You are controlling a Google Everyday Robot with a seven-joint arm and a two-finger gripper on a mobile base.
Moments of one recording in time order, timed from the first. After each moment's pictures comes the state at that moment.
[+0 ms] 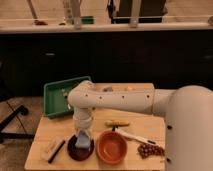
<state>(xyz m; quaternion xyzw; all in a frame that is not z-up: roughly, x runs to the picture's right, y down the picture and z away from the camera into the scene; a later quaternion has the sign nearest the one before) -0.118 0.233 0.717 -0.33 -0.33 -0.54 0.70</state>
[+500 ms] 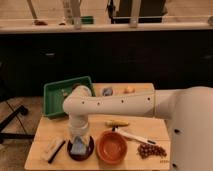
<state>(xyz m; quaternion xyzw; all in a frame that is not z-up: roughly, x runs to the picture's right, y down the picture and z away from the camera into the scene) -0.133 0.251 0.692 -0.31 -0.34 -0.55 0.70</state>
